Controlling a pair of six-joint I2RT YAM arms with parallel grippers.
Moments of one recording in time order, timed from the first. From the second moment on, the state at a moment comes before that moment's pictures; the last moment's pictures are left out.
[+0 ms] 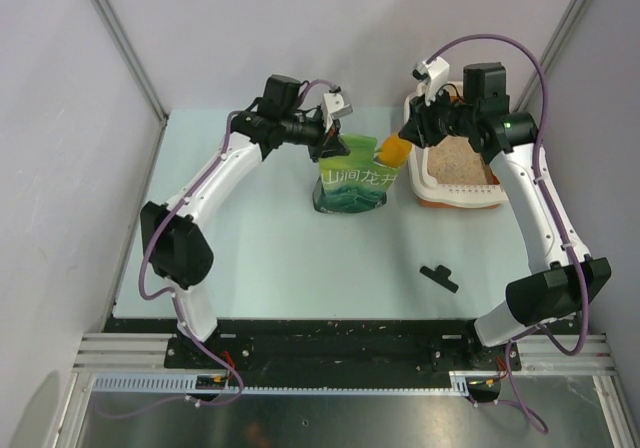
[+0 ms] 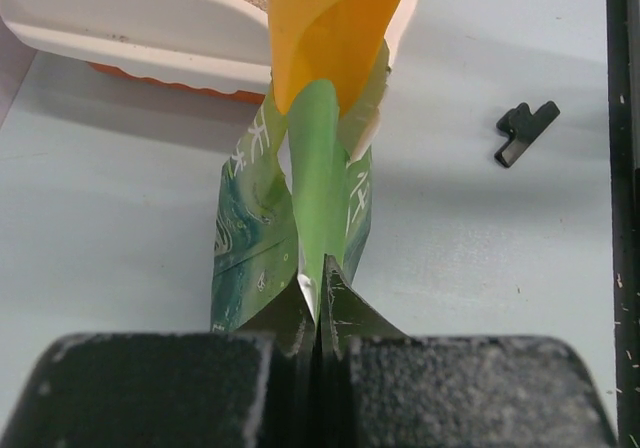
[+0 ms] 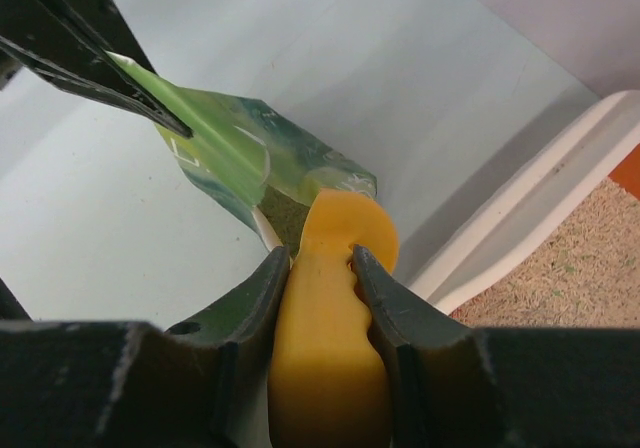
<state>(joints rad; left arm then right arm) -0.48 1.85 1.84 -0.59 0.81 0.46 0.23 1.54 1.78 -0.76 -0.52 -0.27</state>
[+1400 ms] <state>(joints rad) -0.56 1.66 1.60 -0.46 0.63 0.49 0.45 1.62 1.65 -0.71 0.08 0.25</state>
